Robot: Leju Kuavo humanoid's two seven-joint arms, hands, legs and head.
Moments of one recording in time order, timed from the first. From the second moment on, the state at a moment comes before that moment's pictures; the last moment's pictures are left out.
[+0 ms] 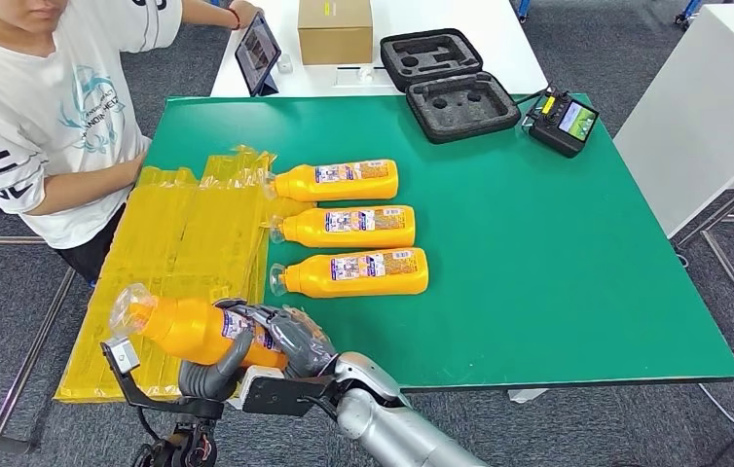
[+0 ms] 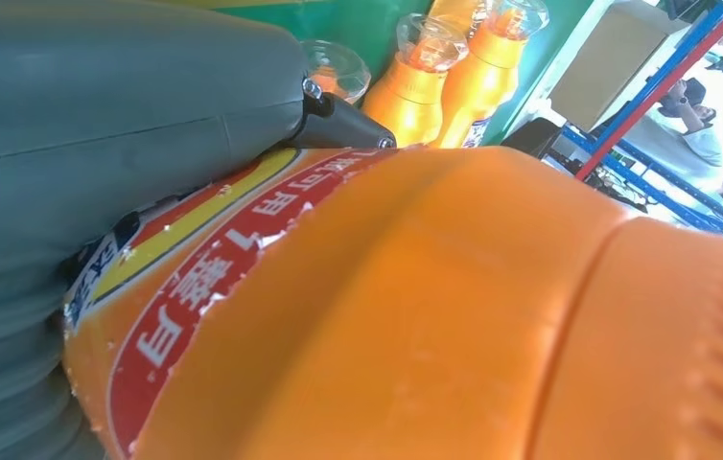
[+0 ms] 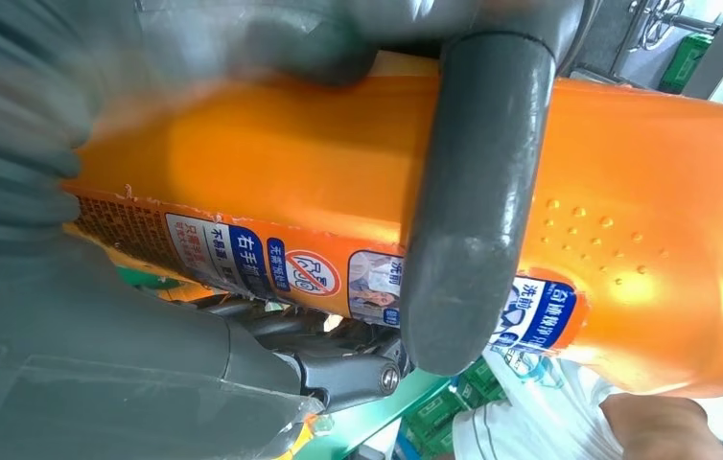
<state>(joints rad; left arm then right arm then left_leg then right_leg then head) 0.07 -0.16 -0.14 -1.41 0.68 -0.12 -0.48 -0.41 0.32 0.64 -0.71 0.49 -0.26 -0.60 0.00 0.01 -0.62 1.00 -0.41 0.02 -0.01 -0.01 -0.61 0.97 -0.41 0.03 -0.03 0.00</state>
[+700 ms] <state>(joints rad) 0.03 -0.18 -0.17 -1.45 0.50 0.03 -0.58 -0.31 0.29 0.61 -0.92 0.48 -0.45 -0.61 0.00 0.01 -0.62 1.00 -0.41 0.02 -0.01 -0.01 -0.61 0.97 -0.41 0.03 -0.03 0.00</state>
